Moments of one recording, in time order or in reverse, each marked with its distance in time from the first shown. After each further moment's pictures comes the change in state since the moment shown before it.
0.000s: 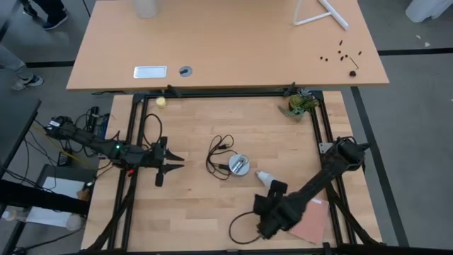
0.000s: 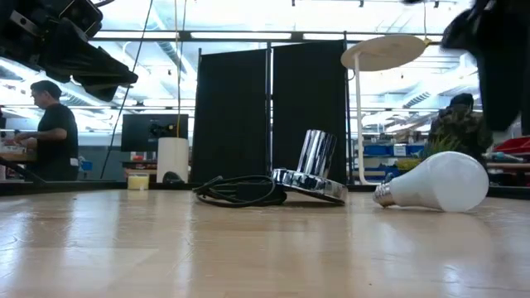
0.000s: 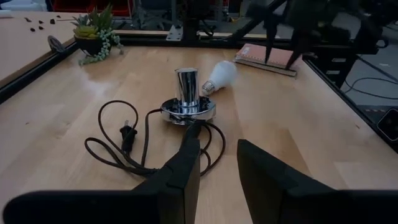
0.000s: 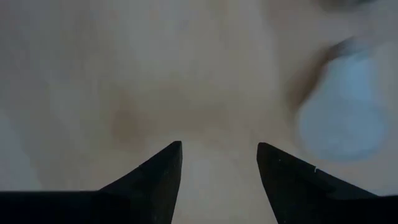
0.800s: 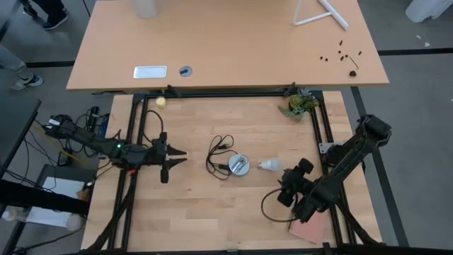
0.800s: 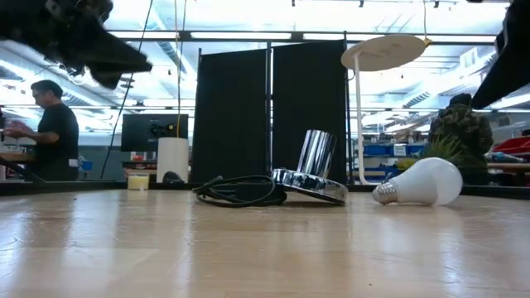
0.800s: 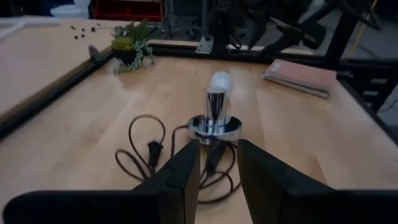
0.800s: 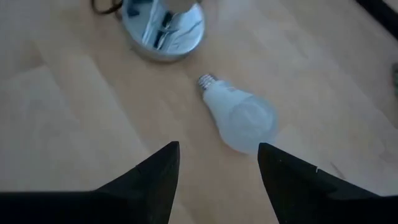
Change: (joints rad) left arm 0.006 0.127 0.119 0.003 -0.131 -0.017; right arm 0.116 -0.429 -0.536 0.046 0.441 0.406
